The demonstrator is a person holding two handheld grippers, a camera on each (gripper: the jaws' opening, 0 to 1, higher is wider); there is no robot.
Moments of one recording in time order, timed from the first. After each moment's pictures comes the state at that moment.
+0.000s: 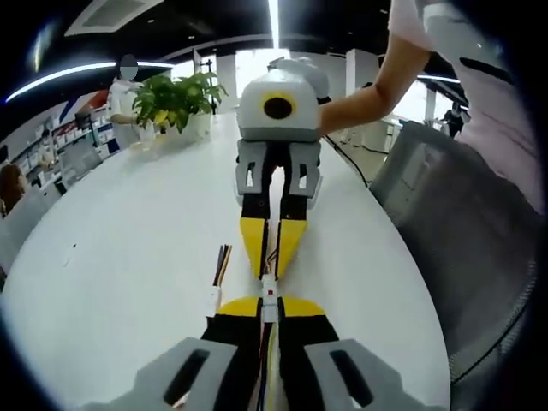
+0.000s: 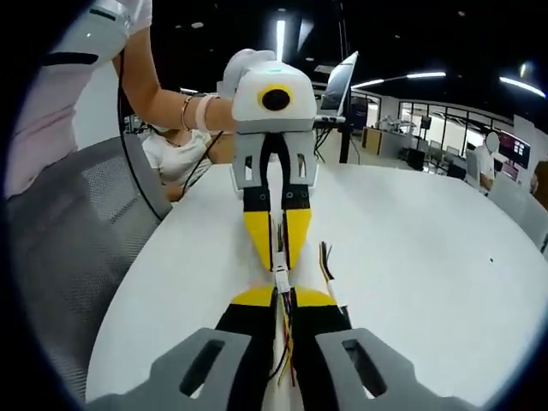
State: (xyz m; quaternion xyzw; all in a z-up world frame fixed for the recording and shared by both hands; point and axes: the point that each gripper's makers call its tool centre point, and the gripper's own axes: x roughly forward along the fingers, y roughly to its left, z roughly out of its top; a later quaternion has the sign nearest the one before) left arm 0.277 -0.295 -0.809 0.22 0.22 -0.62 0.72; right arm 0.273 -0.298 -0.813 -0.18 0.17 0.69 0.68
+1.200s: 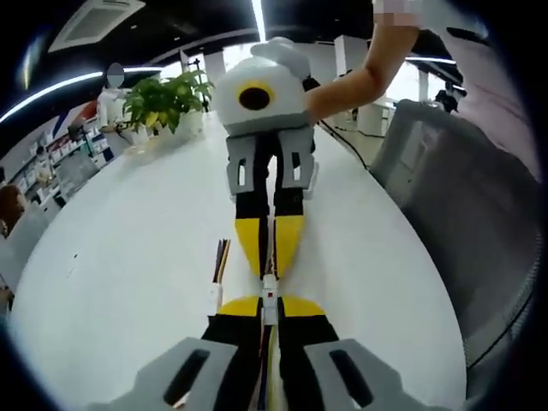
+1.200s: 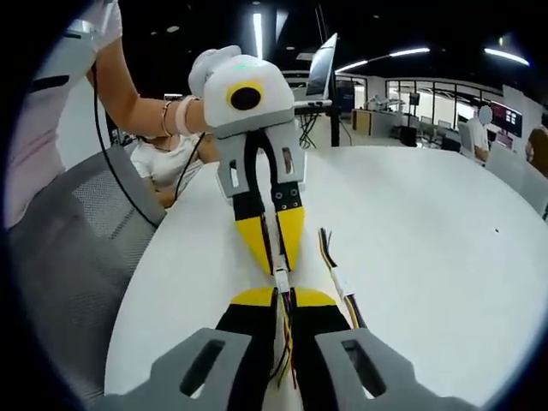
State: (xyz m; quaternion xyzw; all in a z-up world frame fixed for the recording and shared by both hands) left arm 0.277 -0.297 -0.820 0.26 0.21 -0.62 0.71; right arm 0.274 -0.297 -0.824 -0.16 0.23 0.67 0.69
